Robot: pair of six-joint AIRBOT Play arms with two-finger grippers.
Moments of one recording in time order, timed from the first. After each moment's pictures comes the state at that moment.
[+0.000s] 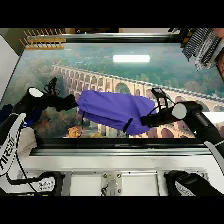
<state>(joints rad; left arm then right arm) 0.08 -1.46 1.03 0.87 -0.97 -1.34 0.29 -1.05 0.84 -1.28 1.11 1.63</state>
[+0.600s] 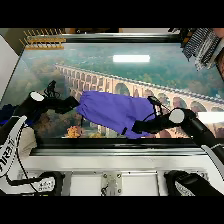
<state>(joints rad) 0.09 -1.44 0.99 0.87 -0.89 -1.34 0.27 -1.03 0.76 -1.02 1.09 1.59</state>
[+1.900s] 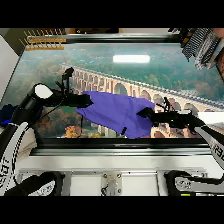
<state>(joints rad) -0.19 -1.24 1.06 0.87 -1.01 -1.34 -0.06 -1.47 0.67 -0.36 0.85 1.07</state>
